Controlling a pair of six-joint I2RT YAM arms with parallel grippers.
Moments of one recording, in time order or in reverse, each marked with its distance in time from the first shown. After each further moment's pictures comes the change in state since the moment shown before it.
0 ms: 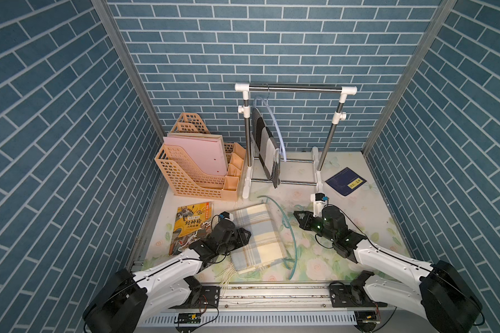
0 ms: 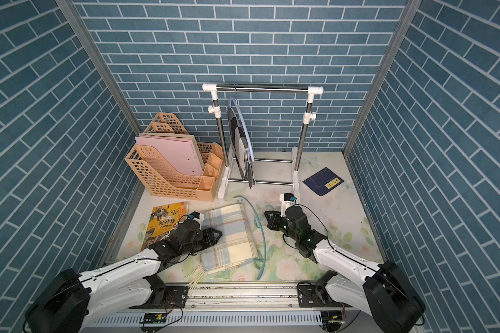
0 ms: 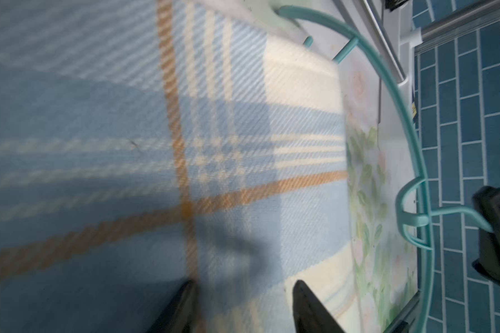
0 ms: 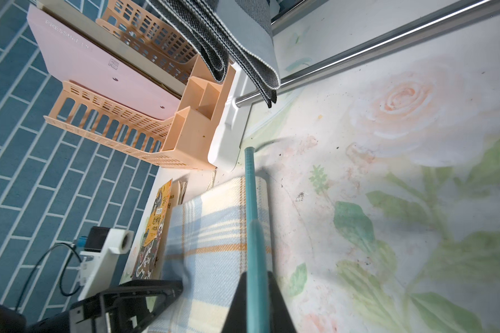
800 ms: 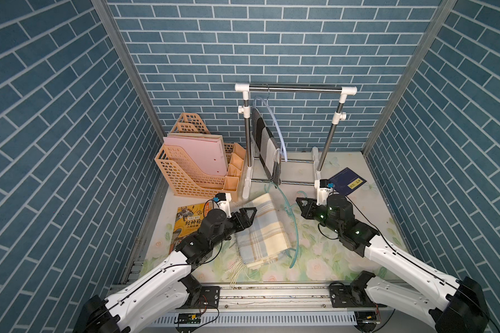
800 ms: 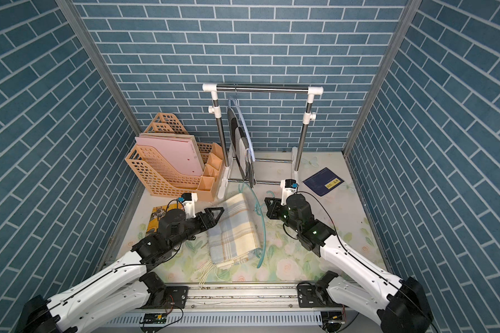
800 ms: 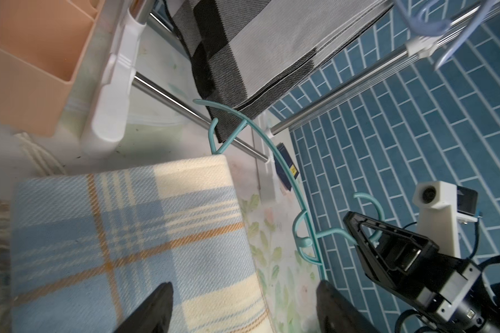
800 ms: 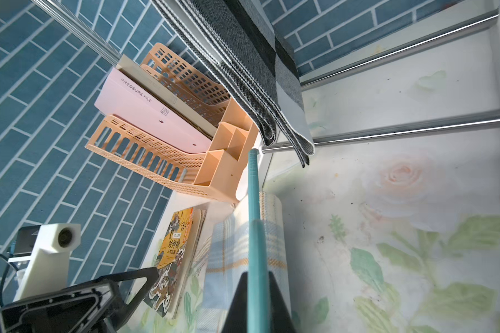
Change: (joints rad) left arm -0.004 -0.210 0.198 0.017 -0.045 0.012; right arm 0.039 -0.106 0.339 -0.418 0.119 -0.119
